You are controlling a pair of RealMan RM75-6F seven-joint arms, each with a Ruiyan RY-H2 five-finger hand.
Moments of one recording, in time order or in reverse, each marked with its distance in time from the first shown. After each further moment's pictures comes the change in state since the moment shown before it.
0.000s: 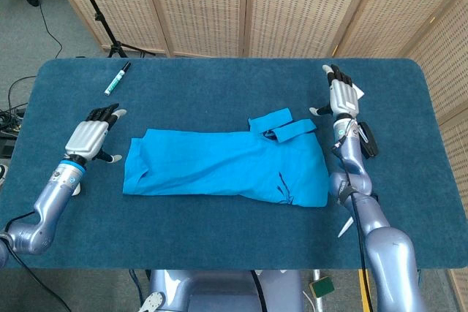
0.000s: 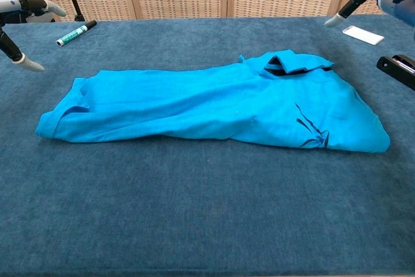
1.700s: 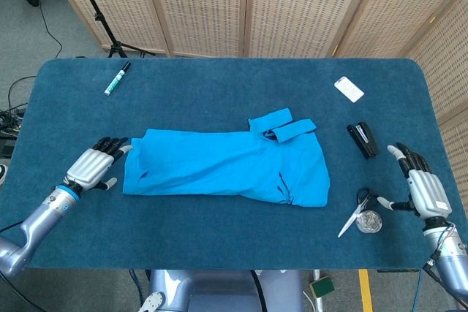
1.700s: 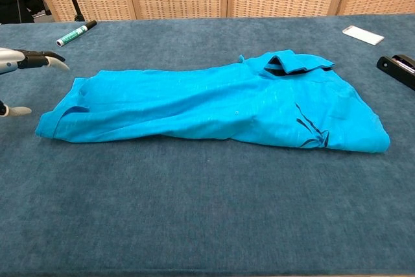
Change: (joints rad) left arm 0.056 -0.059 0.224 0.209 0.418 0.102 -0.228; right arm -0.748 0.807 -0.345 -1.327 -0.236 0.625 -0.094
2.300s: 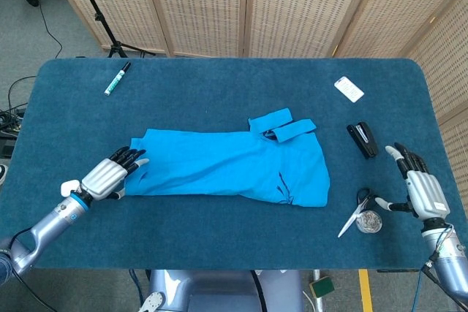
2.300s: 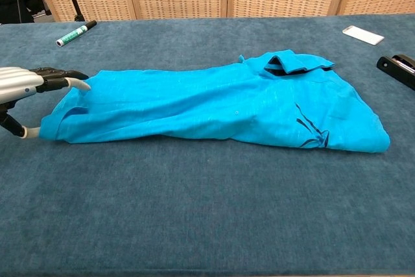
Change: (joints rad) left arm 0.014 -0.200 0.106 0.331 0.189 0.211 -0.200; right arm -0.009 0.002 0.005 -0.016 -0.013 0.008 -0.002
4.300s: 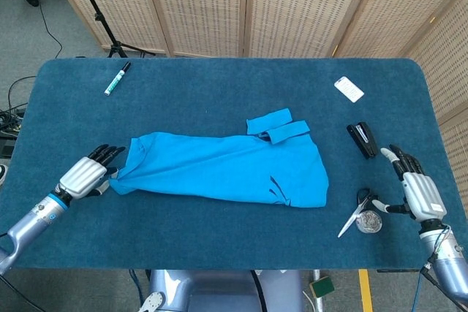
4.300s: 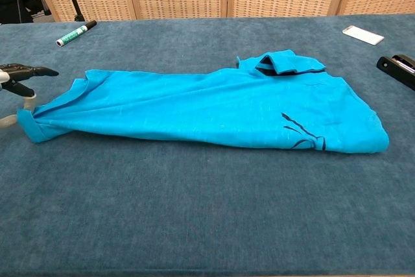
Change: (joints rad) left arm 0.051 -0.016 0.062 0.224 -0.004 0.076 -0.147; right arm -0.003 0.001 -0.005 -0.001 -0.036 -0.003 0.019
